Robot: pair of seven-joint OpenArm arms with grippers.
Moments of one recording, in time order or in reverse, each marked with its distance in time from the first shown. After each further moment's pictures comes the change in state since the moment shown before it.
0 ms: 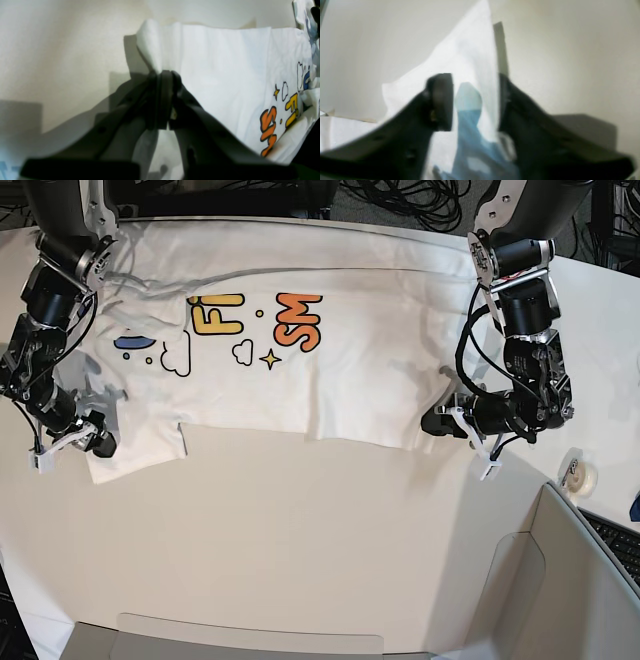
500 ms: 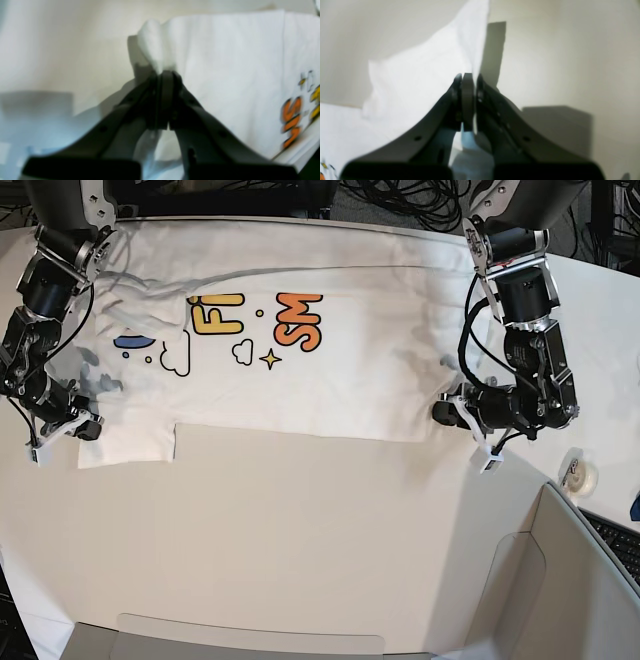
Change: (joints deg) left arm 3.5 0.6 -0.2 13.2 3.6 0.5 6.3; right arm -2.7 0.8 -0.2 6.7 -2.7 0.3 -4.6
